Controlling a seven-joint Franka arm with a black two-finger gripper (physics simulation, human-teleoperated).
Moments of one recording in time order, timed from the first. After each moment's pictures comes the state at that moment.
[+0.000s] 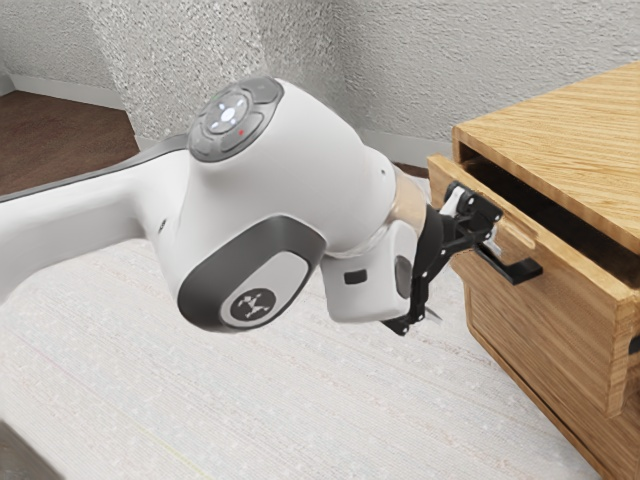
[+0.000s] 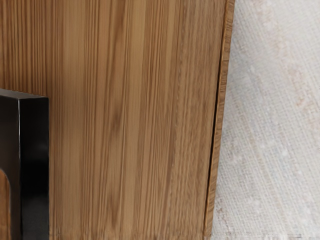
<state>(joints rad) -0.44 -0.12 0.02 -1.90 0.18 2.39 1.46</state>
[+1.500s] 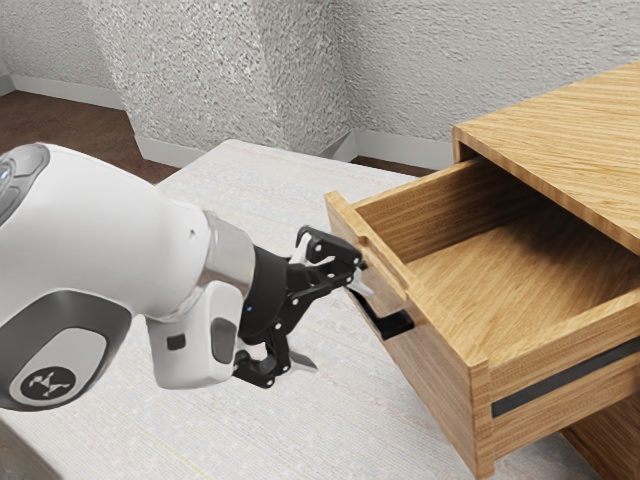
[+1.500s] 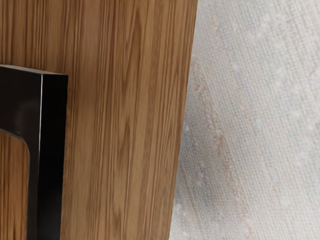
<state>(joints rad) -0.43 -0.55 0.05 -2.30 0.18 2.40 1.45</state>
